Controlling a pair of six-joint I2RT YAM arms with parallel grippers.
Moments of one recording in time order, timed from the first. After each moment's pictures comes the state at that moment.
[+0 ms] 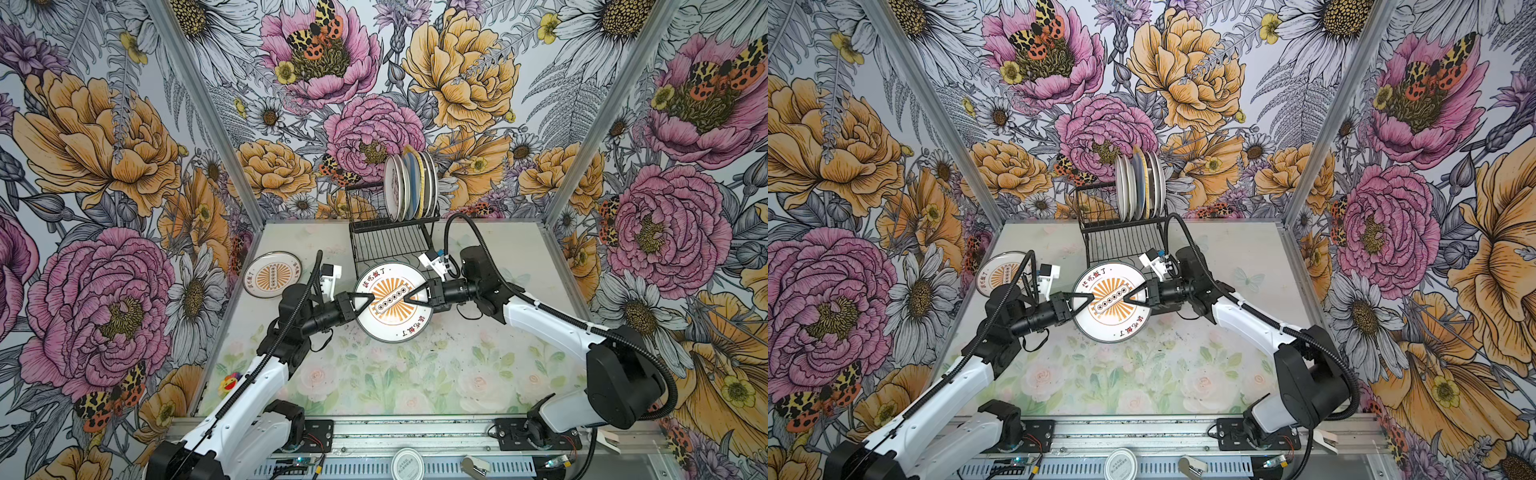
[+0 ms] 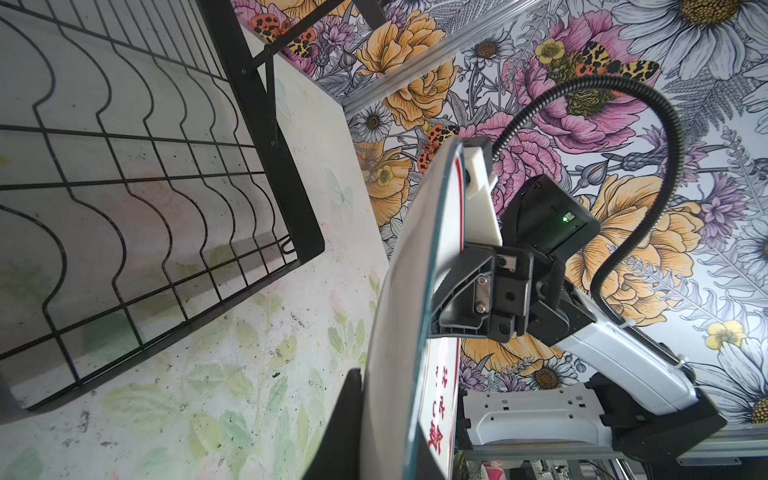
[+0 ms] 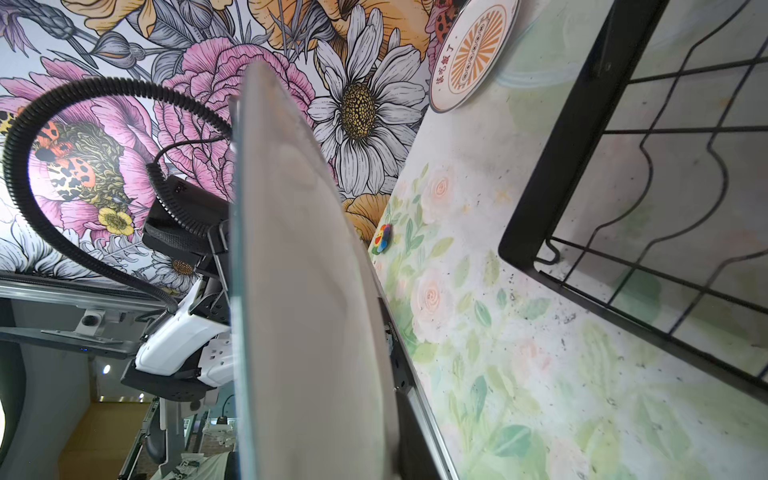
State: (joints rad) left arm -0.30 0.90 0.52 0.15 0.71 -0.92; right arm 0.53 1.47 0.97 0.02 -1.02 0.74
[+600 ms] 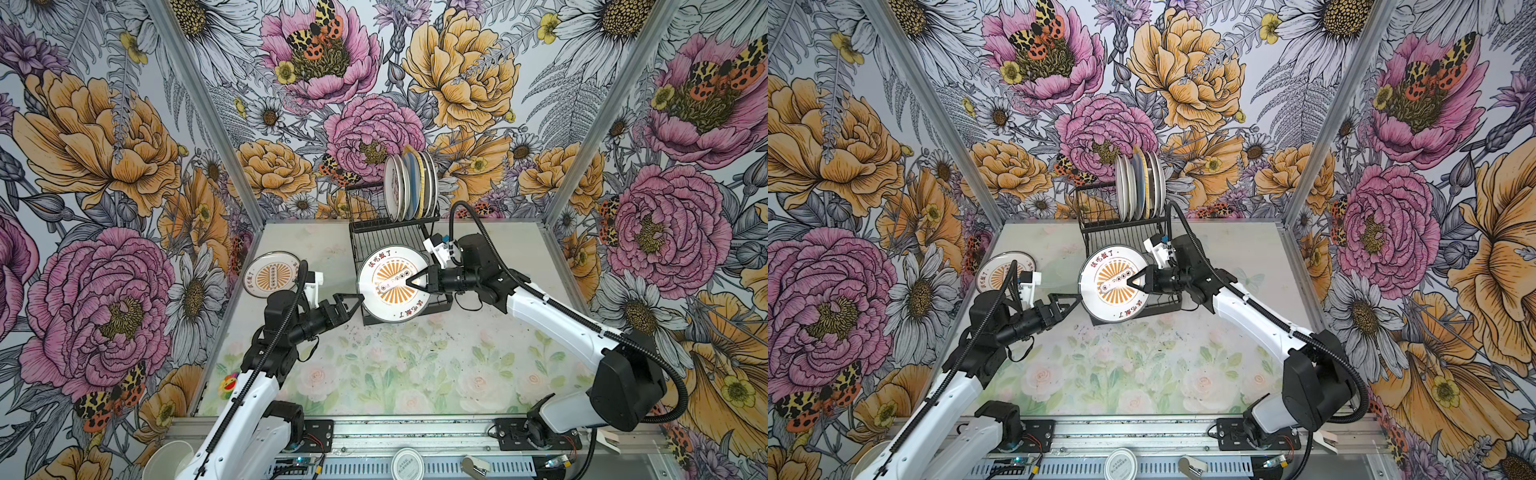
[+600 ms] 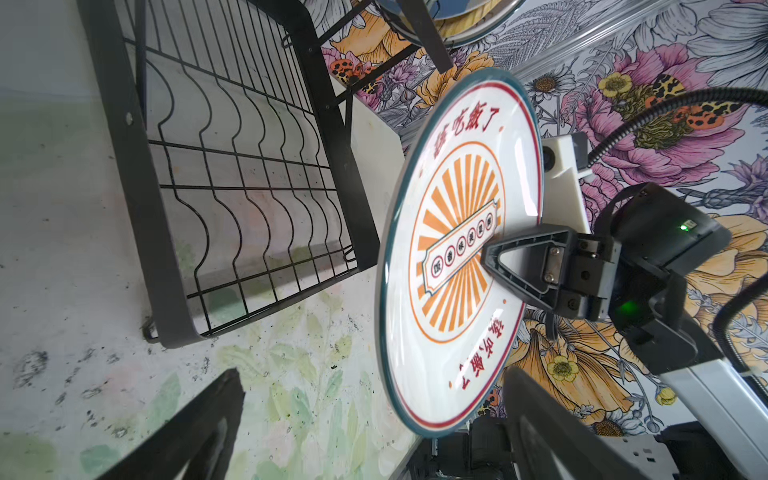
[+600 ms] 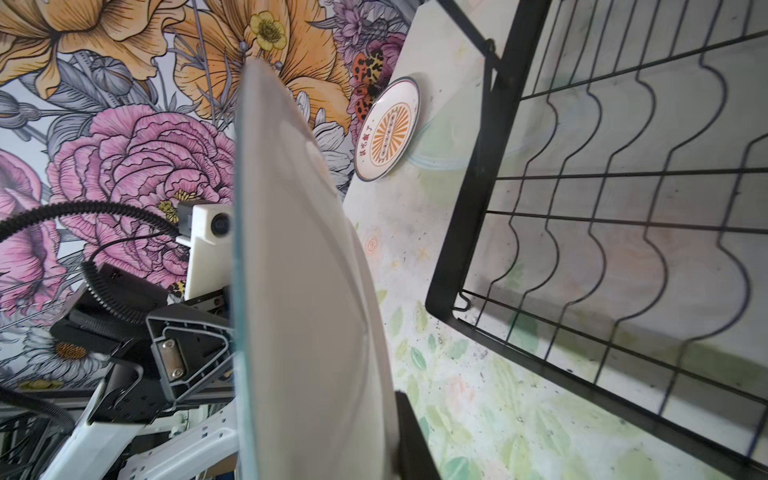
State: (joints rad) left arm -0.17 0.74 0.52 -0.16 0.63 -0.80; right arm 0.55 1.46 1.16 -0.28 -0.64 0.62
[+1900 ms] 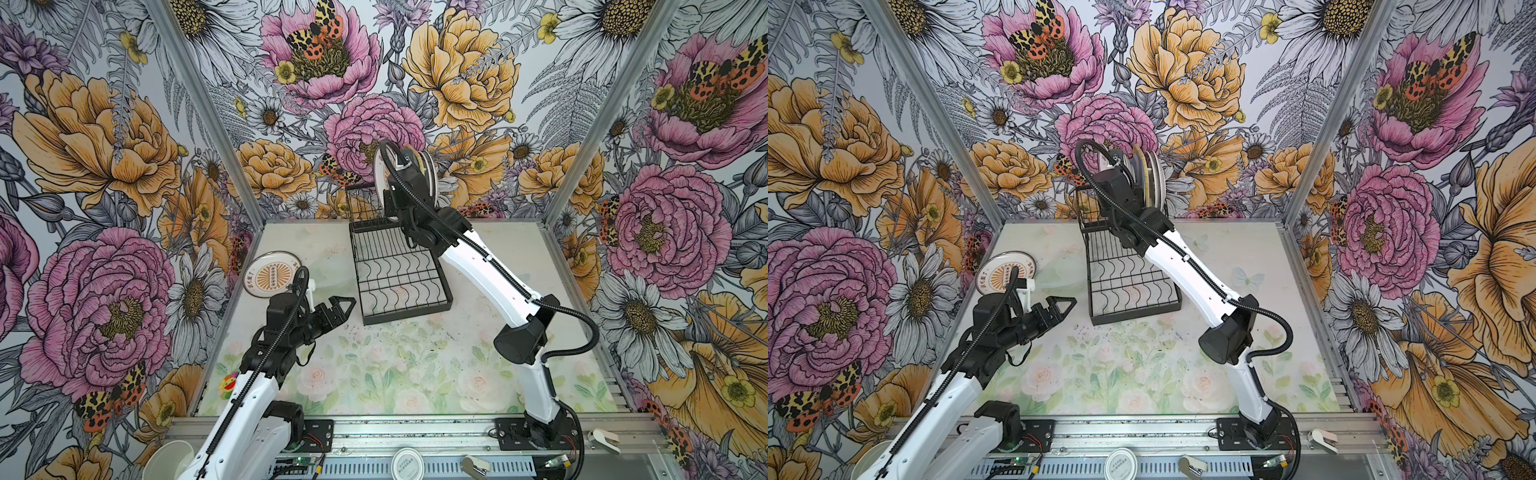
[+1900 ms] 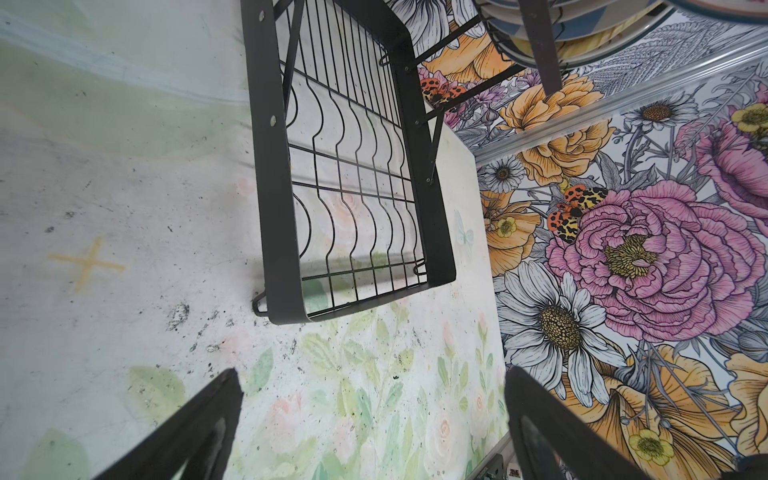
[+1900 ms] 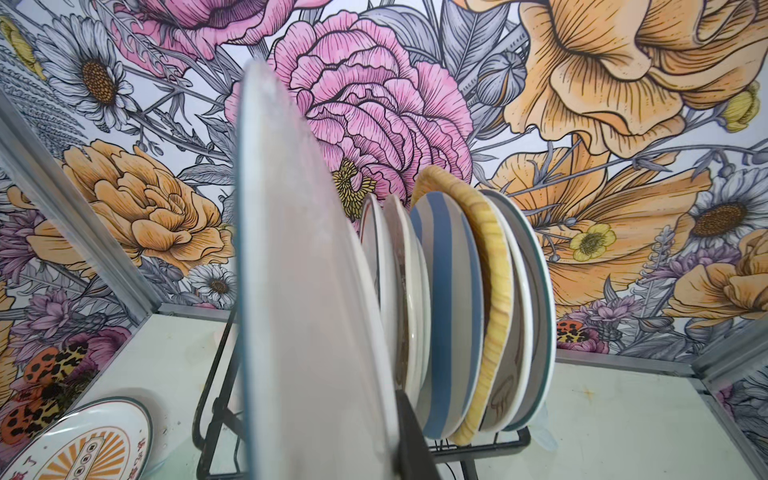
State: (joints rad) left arm -0.16 0.75 0.52 -0.30 0.46 -0.76; right arm 0.79 2.16 2.55 -0.70 0.66 0.17
